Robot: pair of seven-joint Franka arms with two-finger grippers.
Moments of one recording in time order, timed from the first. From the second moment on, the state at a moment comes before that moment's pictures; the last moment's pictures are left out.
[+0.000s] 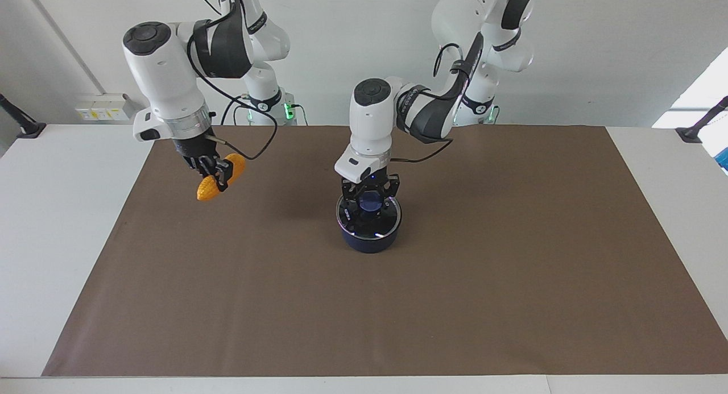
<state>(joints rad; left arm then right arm) -0.70 0.43 -0.05 -1.51 0.09 2.02 -0.80 -0.03 0.02 0.11 -1.81 -0.02 1.91 0.63</state>
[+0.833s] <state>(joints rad) -0.55 0.23 -0.02 -1.62 0.10 1.89 -0.58 0.11 0.03 0.16 -1.84 -0.02 1.92 0.95</state>
